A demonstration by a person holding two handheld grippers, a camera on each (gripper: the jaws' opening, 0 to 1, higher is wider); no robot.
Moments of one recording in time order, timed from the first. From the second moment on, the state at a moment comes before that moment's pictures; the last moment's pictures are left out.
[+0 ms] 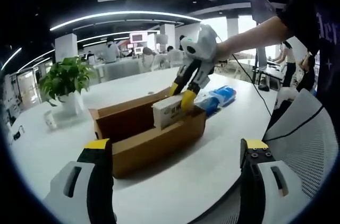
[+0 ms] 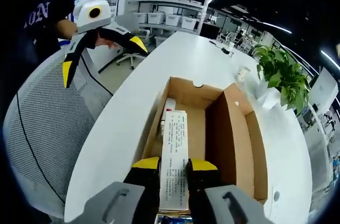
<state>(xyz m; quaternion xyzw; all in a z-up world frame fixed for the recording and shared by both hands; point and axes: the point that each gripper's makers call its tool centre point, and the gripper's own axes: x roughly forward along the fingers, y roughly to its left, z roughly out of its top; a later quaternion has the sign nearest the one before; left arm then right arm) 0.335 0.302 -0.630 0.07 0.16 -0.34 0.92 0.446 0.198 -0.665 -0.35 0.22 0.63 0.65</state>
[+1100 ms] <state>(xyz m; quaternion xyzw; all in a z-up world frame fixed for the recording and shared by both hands) 0.335 0.301 -0.629 0.06 0.16 -0.34 0.92 0.471 0.134 -0.628 -0.37 0.21 0.60 0.68</state>
